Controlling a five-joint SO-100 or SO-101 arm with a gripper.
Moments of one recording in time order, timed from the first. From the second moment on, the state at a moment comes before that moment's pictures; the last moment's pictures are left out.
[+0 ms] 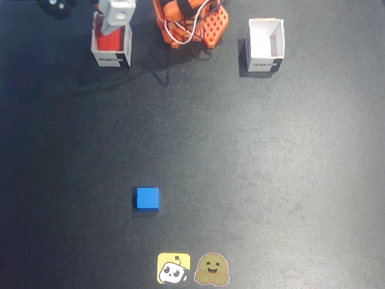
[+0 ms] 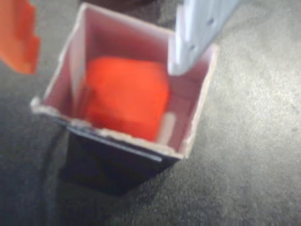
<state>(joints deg) 71.0 160.7 148.7 81.2 88.4</state>
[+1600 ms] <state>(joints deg) 16.3 153.1 146.8 70.9 82.1</state>
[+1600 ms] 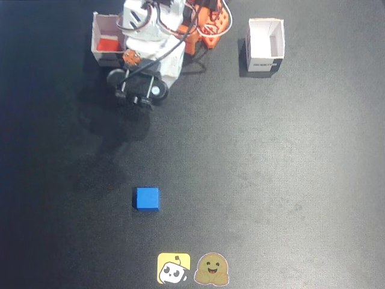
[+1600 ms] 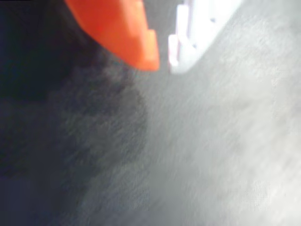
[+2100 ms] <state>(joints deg) 9.0 154.3 147.0 72.5 82.7</state>
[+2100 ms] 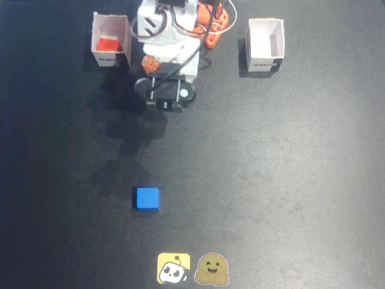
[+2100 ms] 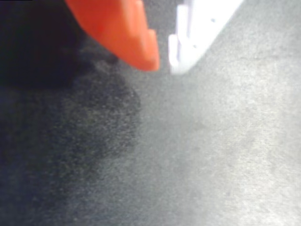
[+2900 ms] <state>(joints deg) 9.5 118.7 128.8 58.0 78.0</state>
